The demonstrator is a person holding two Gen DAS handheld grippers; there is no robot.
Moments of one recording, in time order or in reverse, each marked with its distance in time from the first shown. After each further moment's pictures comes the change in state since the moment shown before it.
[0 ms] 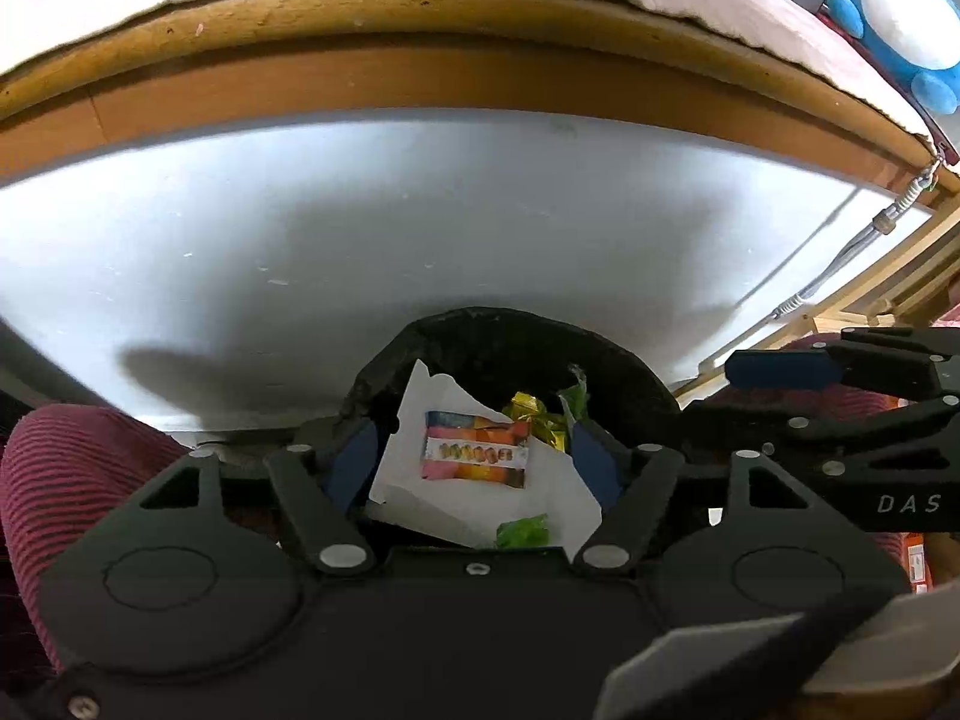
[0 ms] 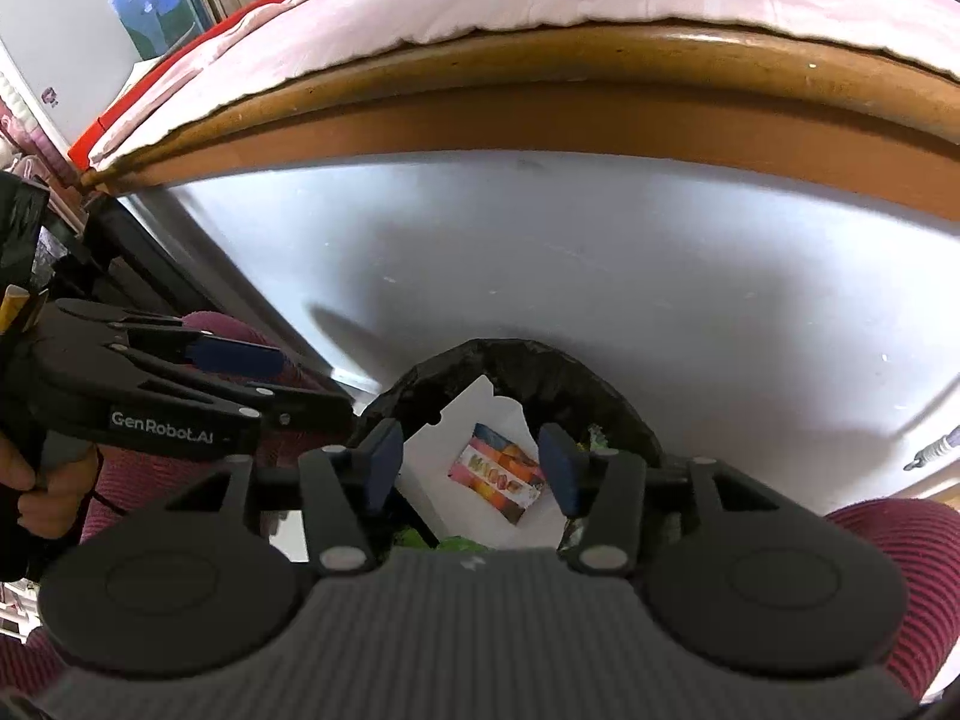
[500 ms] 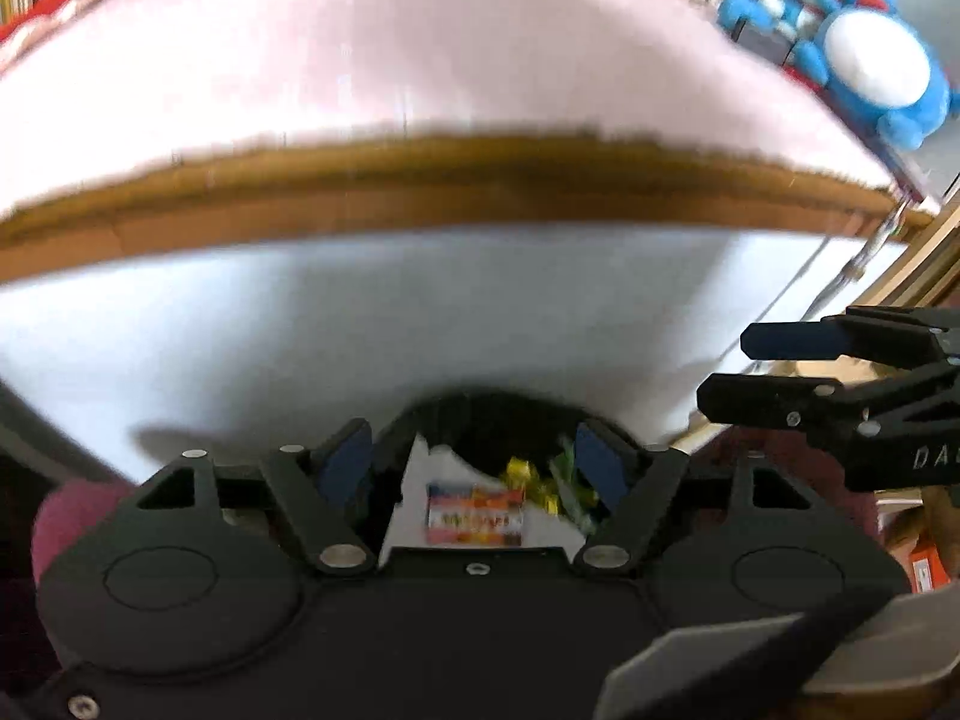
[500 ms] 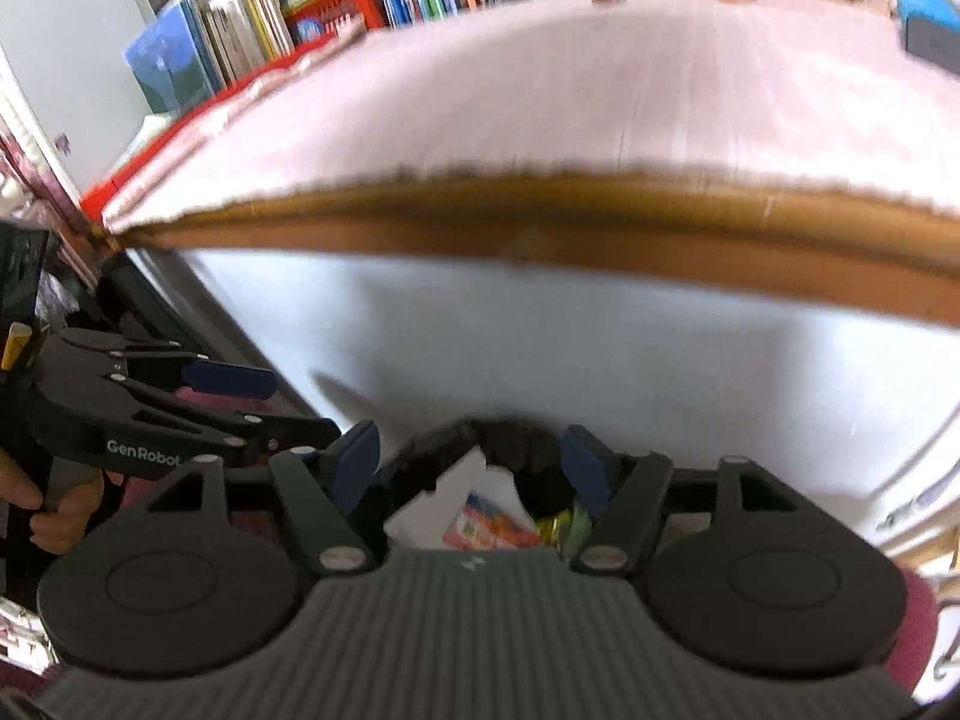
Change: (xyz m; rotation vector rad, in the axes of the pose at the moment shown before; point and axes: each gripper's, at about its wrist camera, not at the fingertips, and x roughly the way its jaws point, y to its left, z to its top) left arm -0.044 -0.001 0.023 0.056 -0.145 -0.017; right arm -0.039 -0.008 0.033 -0.017 -0.149 0.005
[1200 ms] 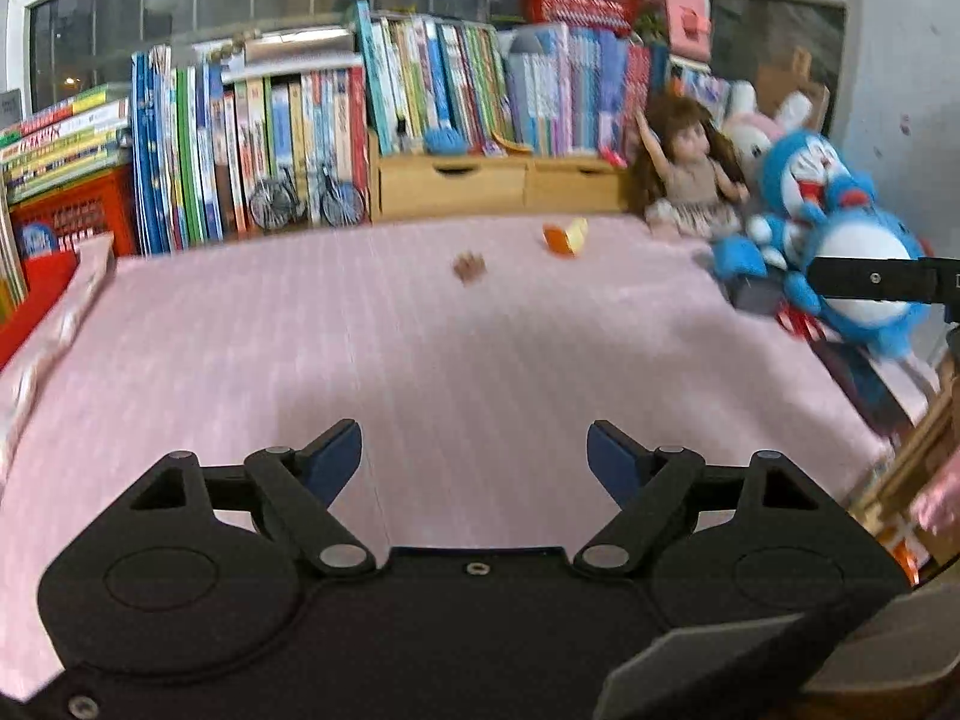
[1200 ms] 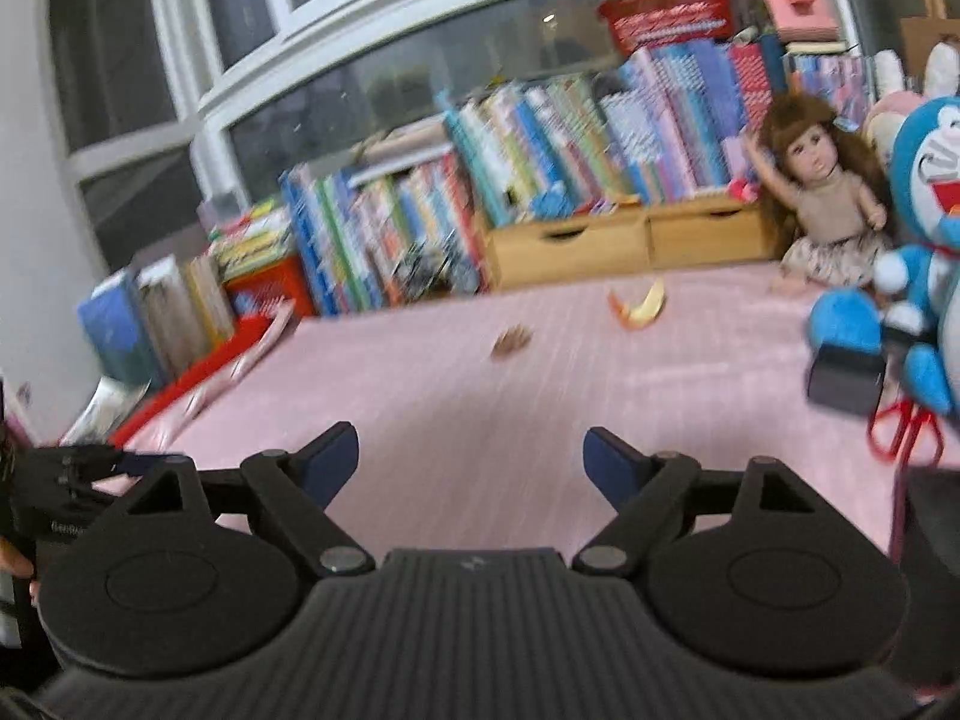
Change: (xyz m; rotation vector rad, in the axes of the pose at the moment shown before) left arm -0.069 0.042 0.206 0.113 -0.341 -0.006; right arm -0.076 -0.067 0.198 0.074 -0.391 -0.113
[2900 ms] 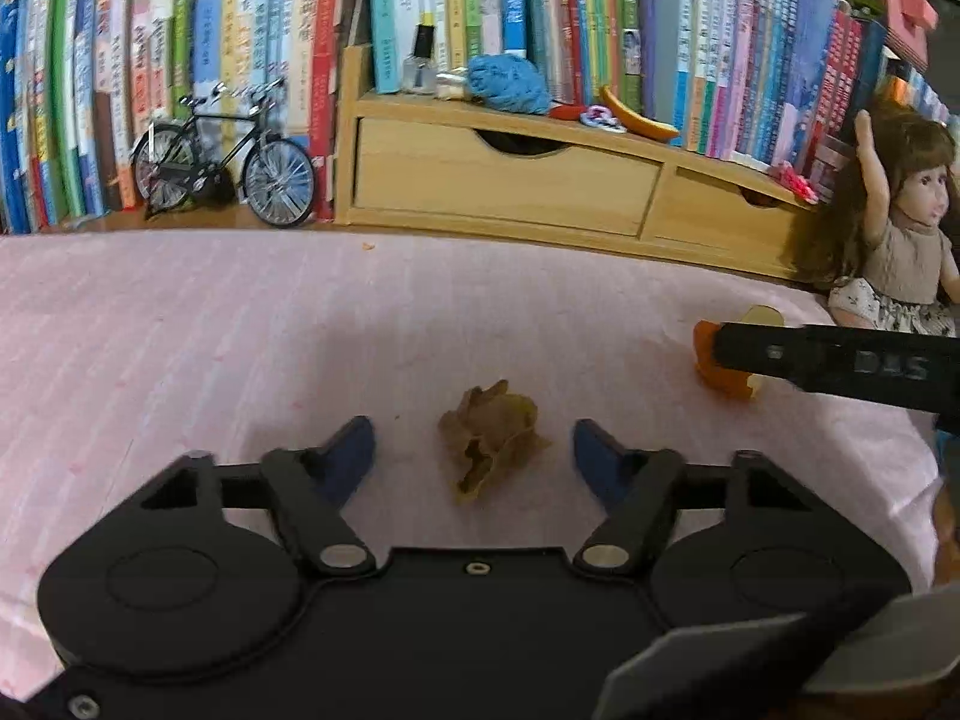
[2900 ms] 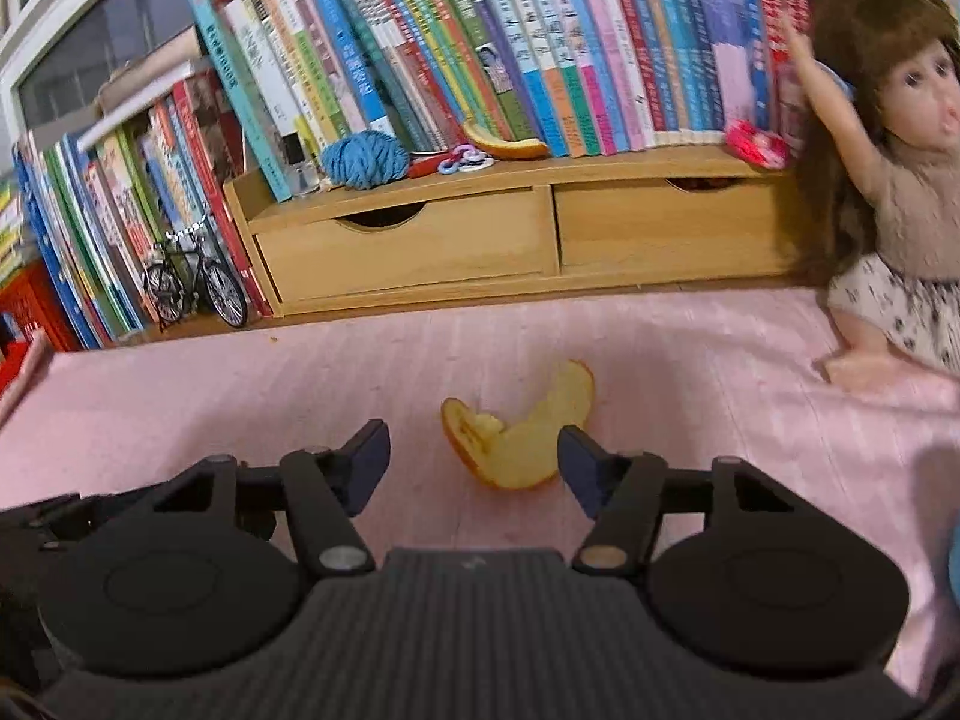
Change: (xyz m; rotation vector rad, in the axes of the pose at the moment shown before) left arm 0.376 -0.007 0.106 -0.174 0.030 0.122; right arm 0.319 -0.108 0.062 -0.023 0.132 -0.199
